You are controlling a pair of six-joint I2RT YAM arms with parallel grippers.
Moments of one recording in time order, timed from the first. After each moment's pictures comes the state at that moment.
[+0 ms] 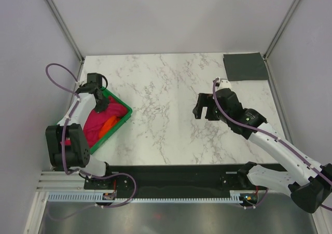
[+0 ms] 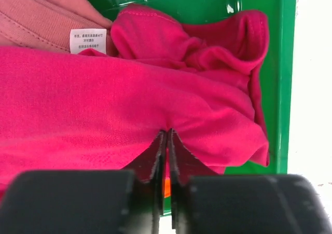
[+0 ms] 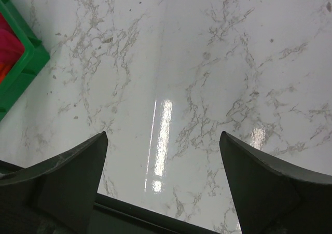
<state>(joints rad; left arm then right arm) 0.05 1.49 1.09 -0.70 -0.28 -0.60 0.65 1.05 0.99 -0.59 0.20 0.57</state>
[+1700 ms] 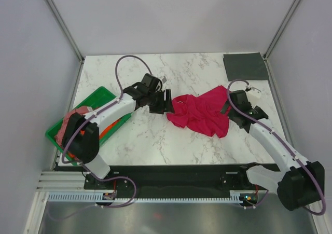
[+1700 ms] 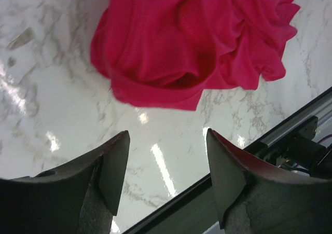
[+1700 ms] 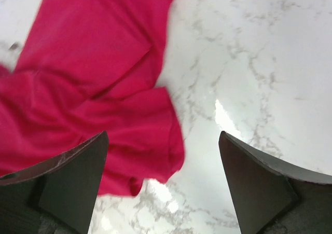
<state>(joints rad) -0.56 1.59 1.18 -0.51 0.26 -0.53 0.37 1.08 0.82 -0.66 0.51 0.77</state>
